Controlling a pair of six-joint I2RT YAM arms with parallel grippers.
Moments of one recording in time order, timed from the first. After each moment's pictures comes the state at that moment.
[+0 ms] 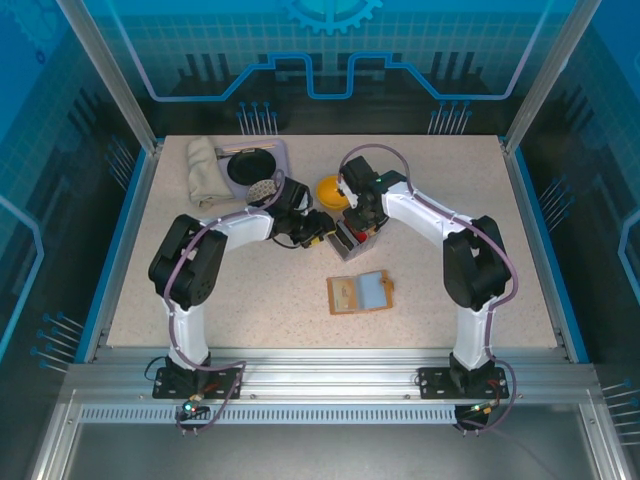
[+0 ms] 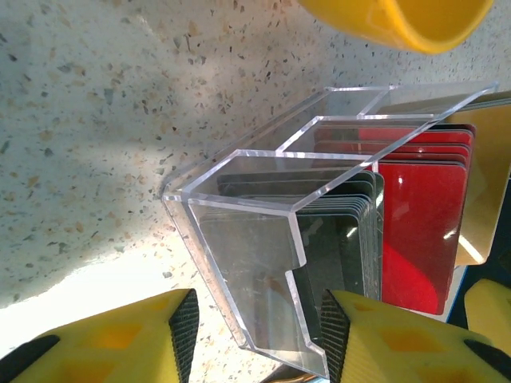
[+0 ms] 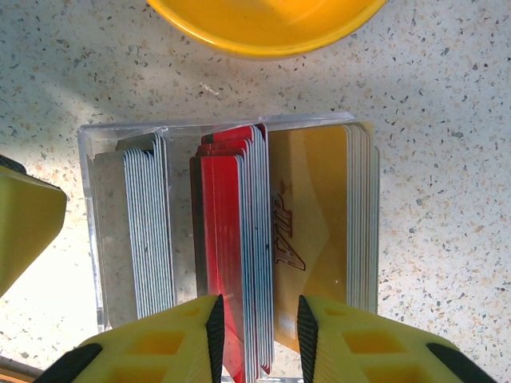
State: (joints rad) left arm -0.44 1.95 1.24 -0.23 0.45 -0.94; right arm 0.54 1.94 1.58 -0.86 0.14 -0.01
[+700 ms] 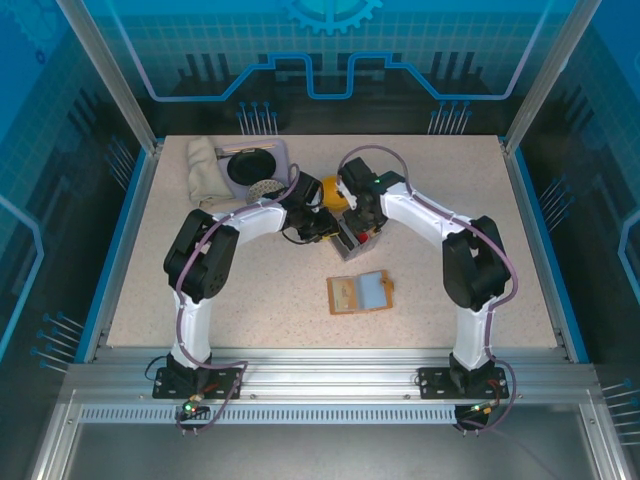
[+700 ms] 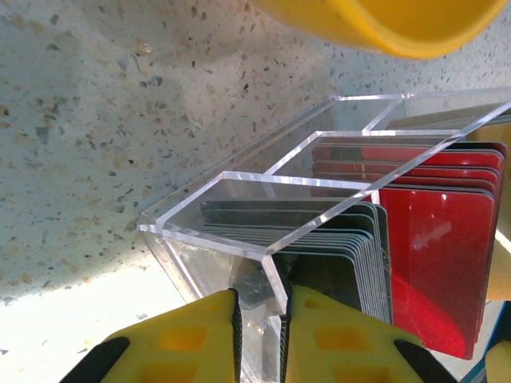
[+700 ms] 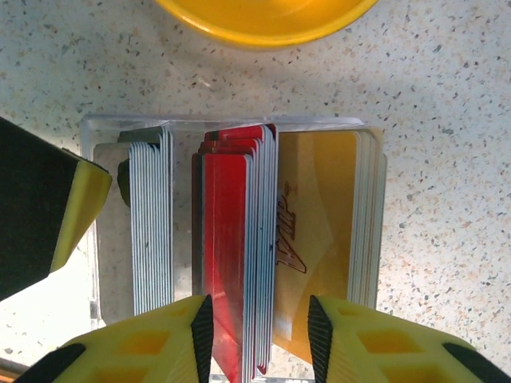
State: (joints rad) left arm -0.48 2.05 1.41 -0.38 0.39 -0.84; right arm 0.55 1.94 1.58 -0.88 0.17 -0.02
